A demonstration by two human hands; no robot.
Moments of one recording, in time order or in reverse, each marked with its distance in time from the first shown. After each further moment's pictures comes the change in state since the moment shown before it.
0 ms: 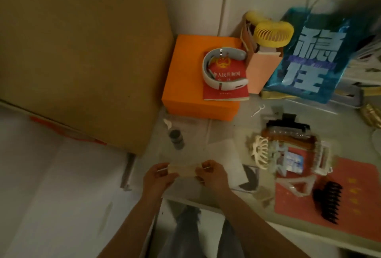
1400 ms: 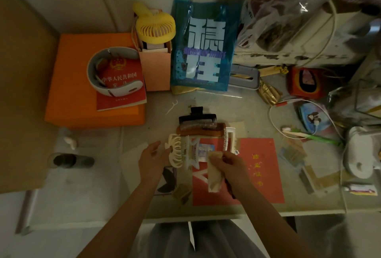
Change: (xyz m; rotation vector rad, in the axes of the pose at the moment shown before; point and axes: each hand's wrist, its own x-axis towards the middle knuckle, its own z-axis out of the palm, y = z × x) left_hand -0.028 0.008 0.243 0.353 -0.152 0.233; right_hand -0.014 0.074 -0.267 0.486 0.190 -0.008
